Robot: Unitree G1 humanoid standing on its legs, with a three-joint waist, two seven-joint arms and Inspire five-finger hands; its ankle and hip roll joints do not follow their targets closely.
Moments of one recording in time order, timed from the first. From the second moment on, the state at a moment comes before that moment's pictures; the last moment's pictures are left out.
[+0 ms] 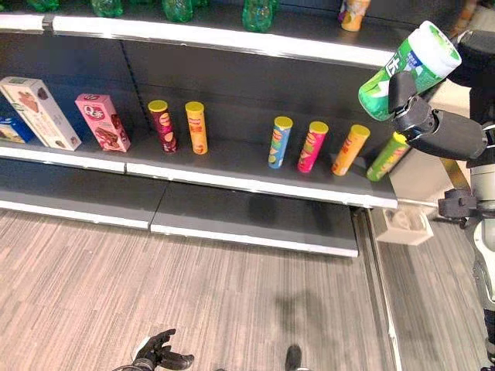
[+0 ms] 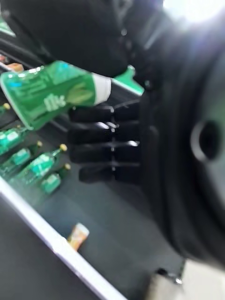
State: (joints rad) left arm 0.13 0.32 -0.10 0.94 -0.09 -0.05 -0.04; right arm -0.27 -0.81 -0.23 -0.26 0.18 -0.20 -0.12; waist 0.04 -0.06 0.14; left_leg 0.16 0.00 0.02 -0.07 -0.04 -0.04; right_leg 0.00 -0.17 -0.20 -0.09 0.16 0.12
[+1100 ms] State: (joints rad) left arm 0.05 0.31 -0.09 1.00 -0.12 -0.04 -0.05; right arm -0.30 -0.81 -0.23 -0.30 0.14 -0.17 -0.16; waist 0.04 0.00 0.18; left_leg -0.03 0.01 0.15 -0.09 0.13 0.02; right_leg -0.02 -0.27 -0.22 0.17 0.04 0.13
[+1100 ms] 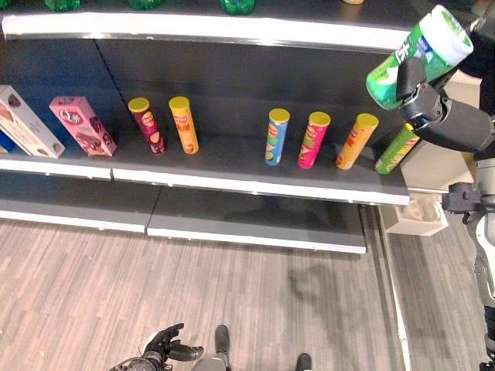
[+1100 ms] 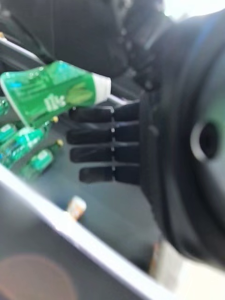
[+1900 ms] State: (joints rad) left arm 0.18 0.31 -0.10 0.96 -0.13 -0.04 -0.05; right arm -0.50 -1.14 -0.01 0.17 0.14 -0.11 -0.21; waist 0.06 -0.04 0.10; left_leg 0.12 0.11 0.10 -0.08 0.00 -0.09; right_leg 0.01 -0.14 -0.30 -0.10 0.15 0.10
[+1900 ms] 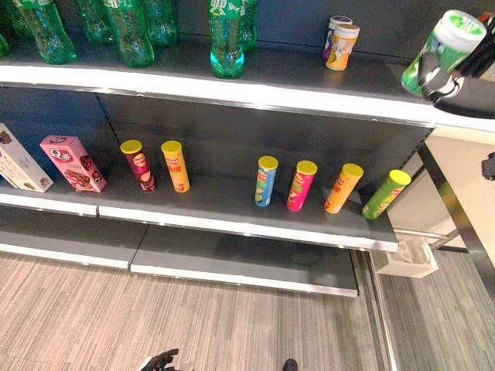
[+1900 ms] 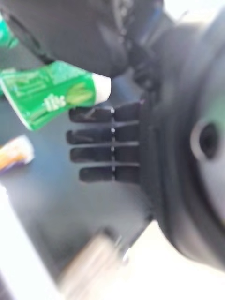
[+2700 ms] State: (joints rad) left arm 0.21 0.31 -0.08 0.98 -0.19 -0.03 -0.01; right arm -0.94 -1.13 0.35 0.60 0.14 -0.06 -0.22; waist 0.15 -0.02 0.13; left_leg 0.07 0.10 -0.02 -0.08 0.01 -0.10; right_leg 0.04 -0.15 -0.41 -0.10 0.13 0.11
